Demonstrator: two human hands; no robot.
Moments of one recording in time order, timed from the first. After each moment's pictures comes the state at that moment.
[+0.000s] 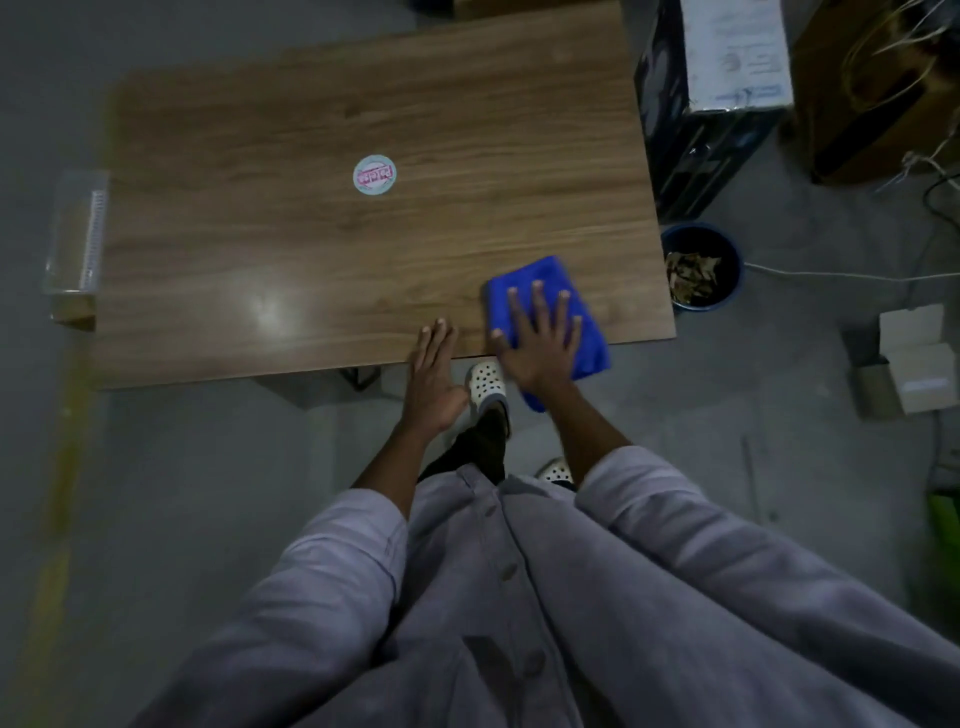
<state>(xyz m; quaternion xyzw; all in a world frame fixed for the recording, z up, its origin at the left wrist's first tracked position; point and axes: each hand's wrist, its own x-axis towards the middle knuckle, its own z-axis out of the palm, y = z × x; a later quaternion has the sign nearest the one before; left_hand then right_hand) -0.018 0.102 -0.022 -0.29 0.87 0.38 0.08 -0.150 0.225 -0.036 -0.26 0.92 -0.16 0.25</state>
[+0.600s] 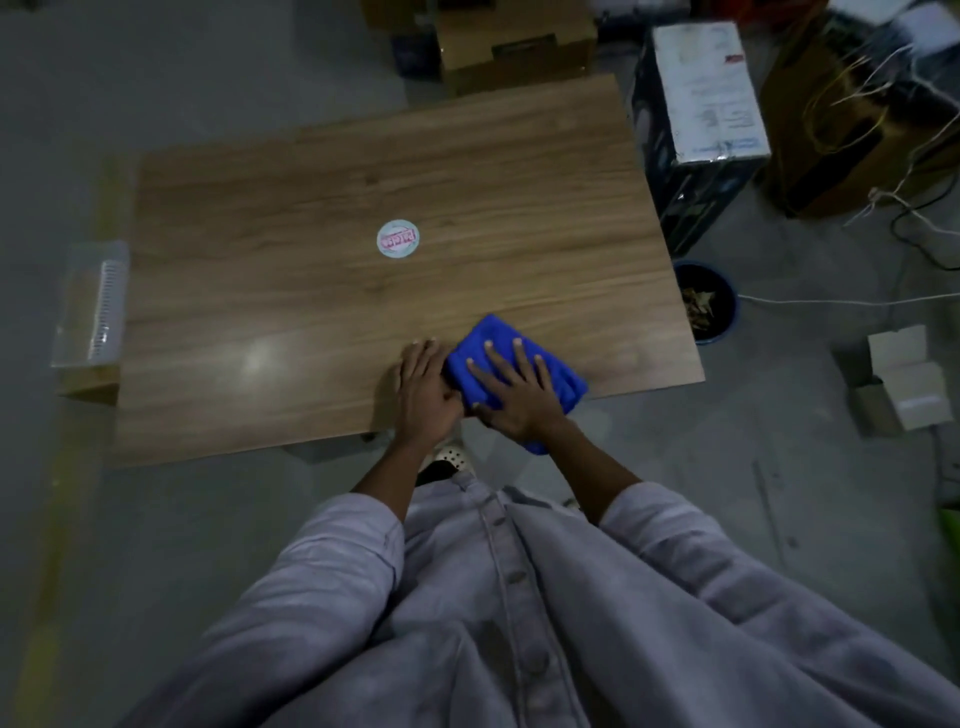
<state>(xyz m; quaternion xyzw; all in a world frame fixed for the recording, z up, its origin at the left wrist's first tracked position) -0.037 0.005 -0.022 -0.29 0.91 0.30 0.02 -0.134 0.166 -0.035 -0.41 0.87 -0.11 0.27</state>
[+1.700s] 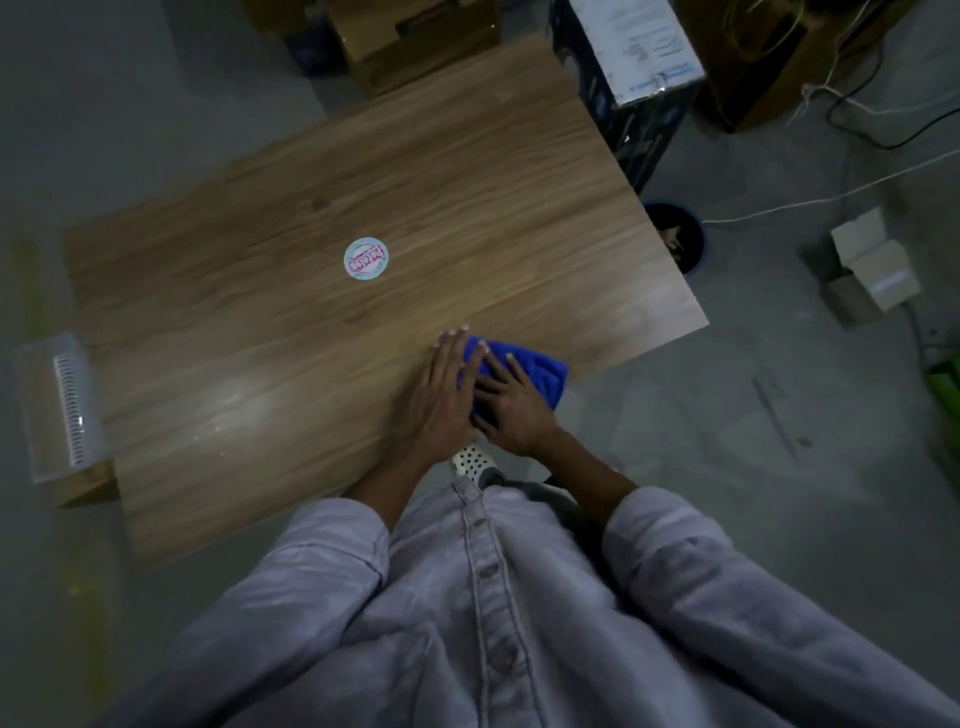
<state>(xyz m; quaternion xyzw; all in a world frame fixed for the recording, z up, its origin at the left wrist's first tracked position) -0.052 -0.031 -0.013 0.07 0.99 0.13 0.06 -0.100 0.130 -0.066 -0.43 0.87 -0.21 0.14</state>
